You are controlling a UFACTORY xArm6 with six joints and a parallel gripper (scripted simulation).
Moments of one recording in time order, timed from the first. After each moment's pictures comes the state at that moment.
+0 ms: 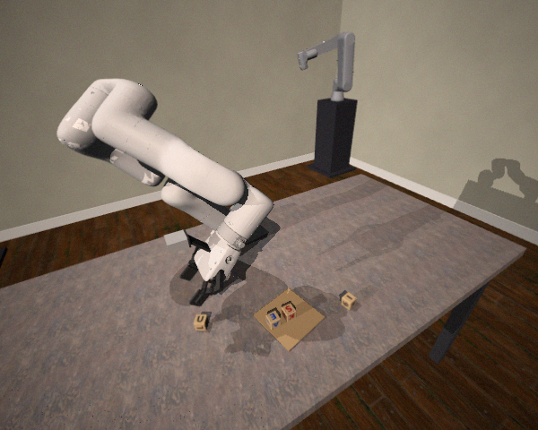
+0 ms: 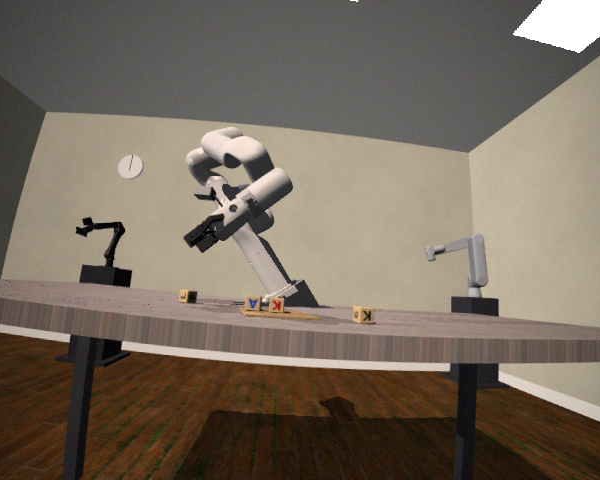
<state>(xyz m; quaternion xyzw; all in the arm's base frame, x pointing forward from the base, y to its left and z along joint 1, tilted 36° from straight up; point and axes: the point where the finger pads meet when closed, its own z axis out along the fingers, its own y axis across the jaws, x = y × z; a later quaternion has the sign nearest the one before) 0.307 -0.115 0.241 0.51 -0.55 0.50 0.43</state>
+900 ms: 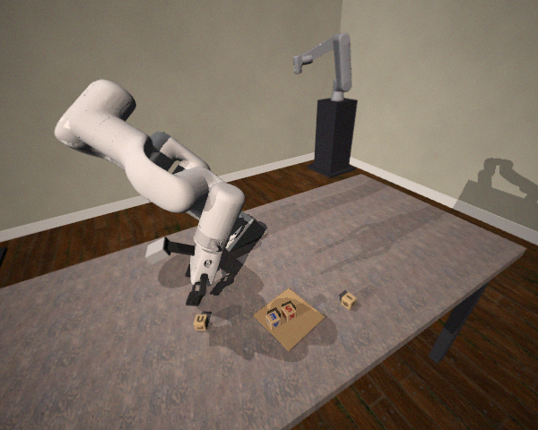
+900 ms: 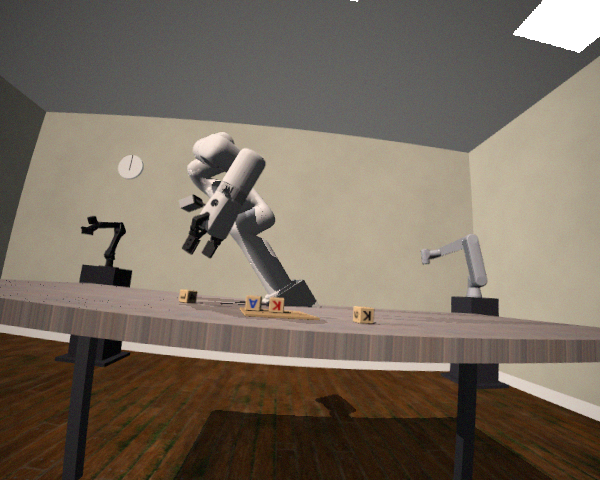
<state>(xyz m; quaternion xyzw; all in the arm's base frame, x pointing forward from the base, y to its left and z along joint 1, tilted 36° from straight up) 0.293 -0.121 0.224 0.51 -0.70 0.39 0.32</state>
